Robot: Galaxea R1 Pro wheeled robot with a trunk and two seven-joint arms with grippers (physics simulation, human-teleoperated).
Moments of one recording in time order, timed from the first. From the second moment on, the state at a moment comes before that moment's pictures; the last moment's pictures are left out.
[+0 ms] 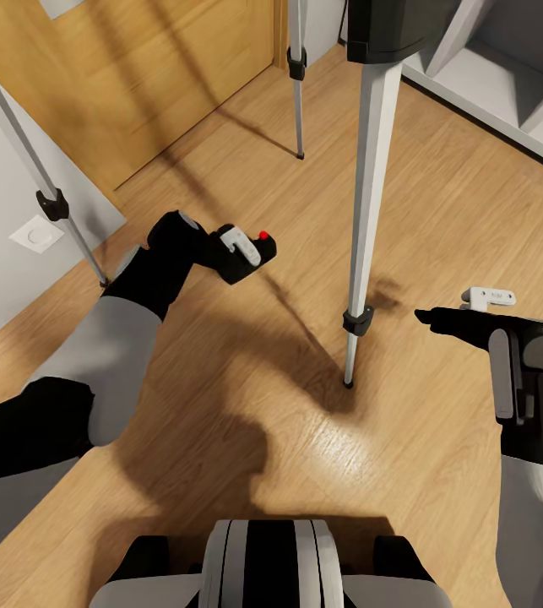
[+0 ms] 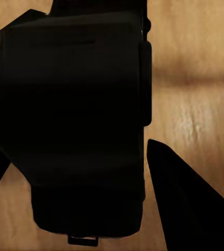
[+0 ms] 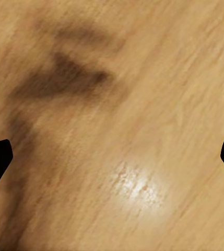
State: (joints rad) left arm -1.47 -0.15 -0.12 -0.75 -0.88 0.58 -0.89; right arm -0.84 -0.17 -0.22 -1.56 -0.03 1.04 0.13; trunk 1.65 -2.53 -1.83
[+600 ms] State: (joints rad) left arm -1.33 -0.17 -0.22 -0.91 -0.48 0.80 -0.28; right arm -0.84 -0.17 -0.22 -1.56 -0.03 1.04 0.13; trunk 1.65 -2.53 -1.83
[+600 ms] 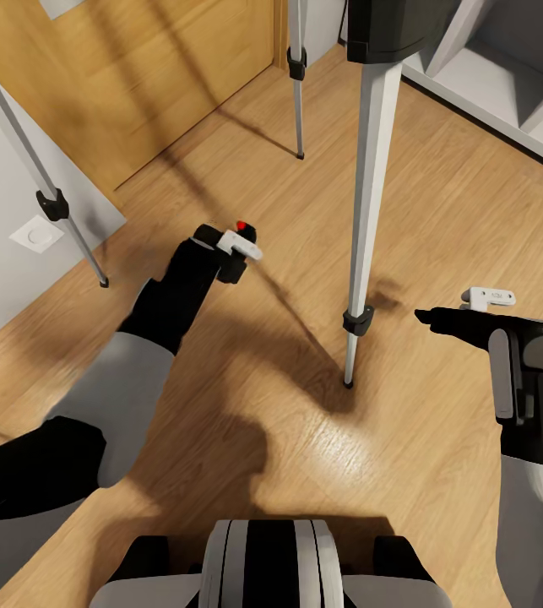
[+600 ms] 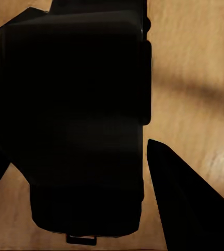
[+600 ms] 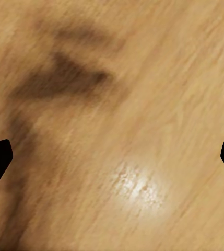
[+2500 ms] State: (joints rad) left arm -0.98 -0.17 -0.42 -1.44 0.06 1.04 0.34; right arm -0.84 -0.17 -0.22 -1.56 -0.03 1.04 0.13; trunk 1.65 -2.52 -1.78
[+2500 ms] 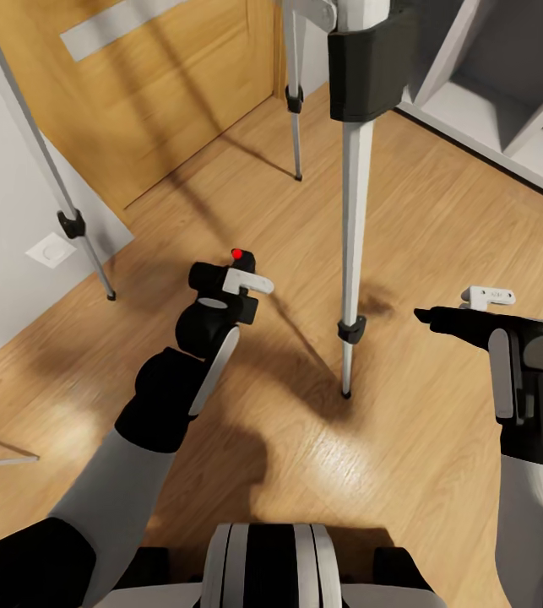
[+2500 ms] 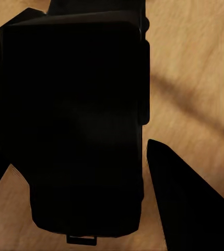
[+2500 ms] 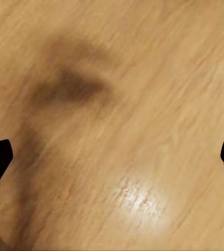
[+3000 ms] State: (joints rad) left arm -0.95 -0.17 -0.40 -1.54 0.25 1.04 0.29; right arm -0.84 -0.17 -0.22 -1.57 -0.04 1.04 0.13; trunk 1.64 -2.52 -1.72
